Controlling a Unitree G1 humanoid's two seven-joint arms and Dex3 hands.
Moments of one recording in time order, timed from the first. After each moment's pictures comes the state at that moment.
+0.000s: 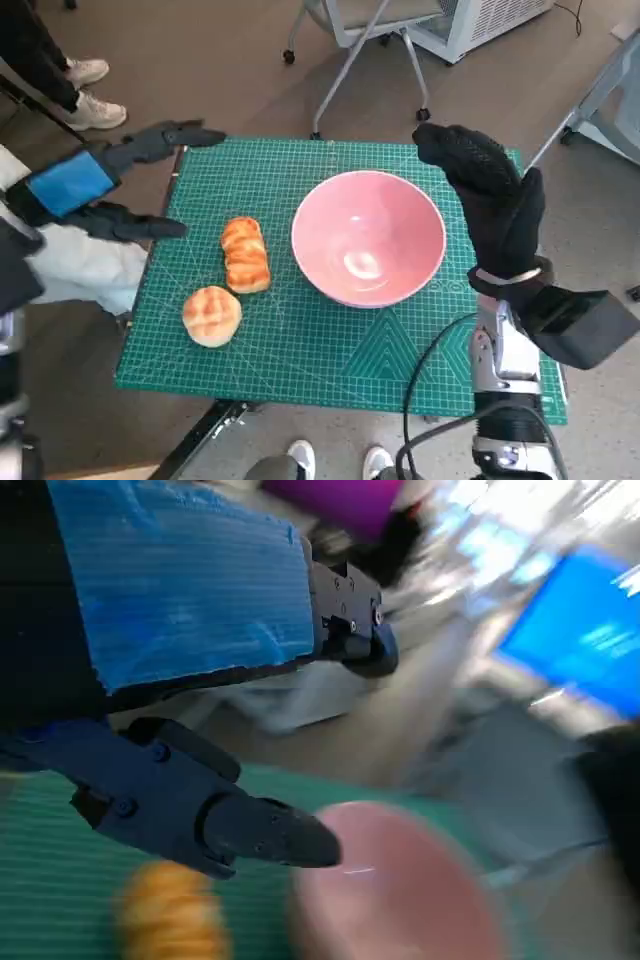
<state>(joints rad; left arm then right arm) -0.66 0.85 0.07 0.22 0.01 -0.24 -0.79 -0.57 -0.08 -0.13 0.36 0.32 -0.56 0.47</state>
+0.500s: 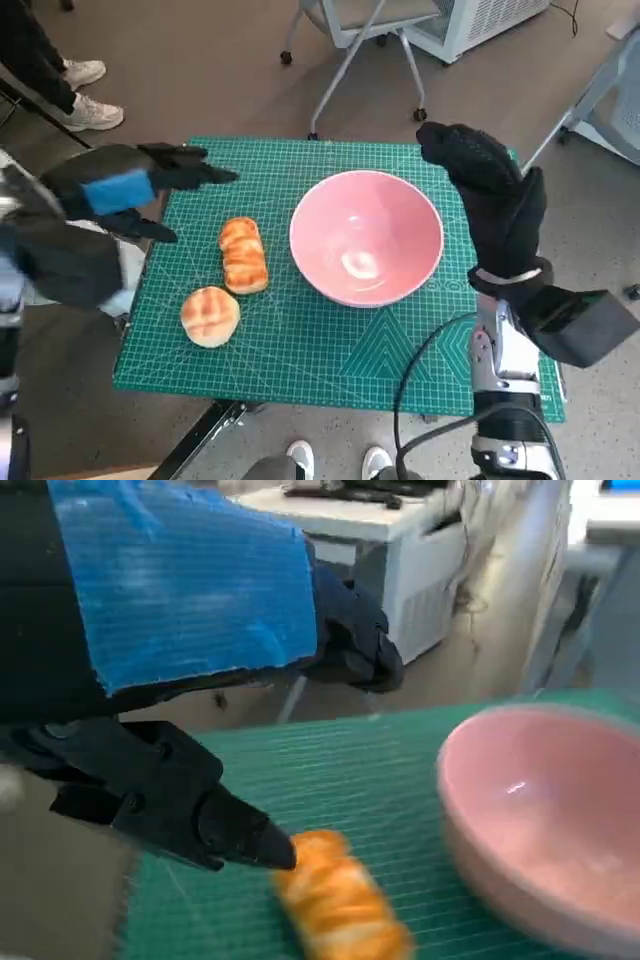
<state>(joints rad) -0.80 0.86 -0.13 0.53 0.35 -0.61 -0.67 -0.57 -0.08 -0.13 0.38 0.31 -0.57 0.46</state>
